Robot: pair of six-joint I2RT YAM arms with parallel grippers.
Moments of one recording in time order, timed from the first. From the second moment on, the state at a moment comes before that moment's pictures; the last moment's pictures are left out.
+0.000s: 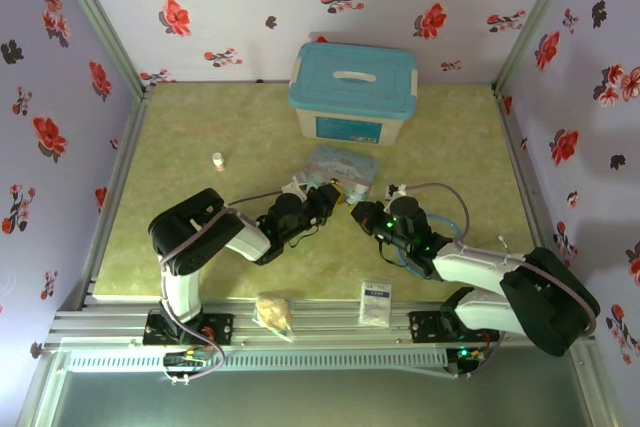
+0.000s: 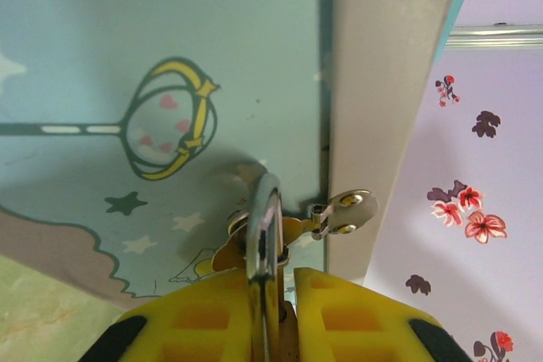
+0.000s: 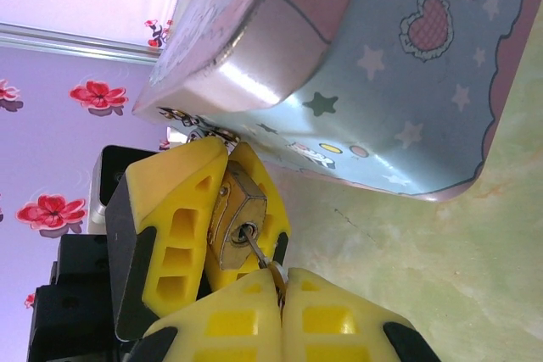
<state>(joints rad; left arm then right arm) -0.91 1.89 0.61 1.14 -0.02 -1.54 0.69 1.21 0.29 0.52 -0.15 1.26</state>
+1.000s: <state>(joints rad) -0.91 1.90 0.62 1.15 -0.01 -1.54 0.70 1.22 0.26 0.60 -0.13 1.26</state>
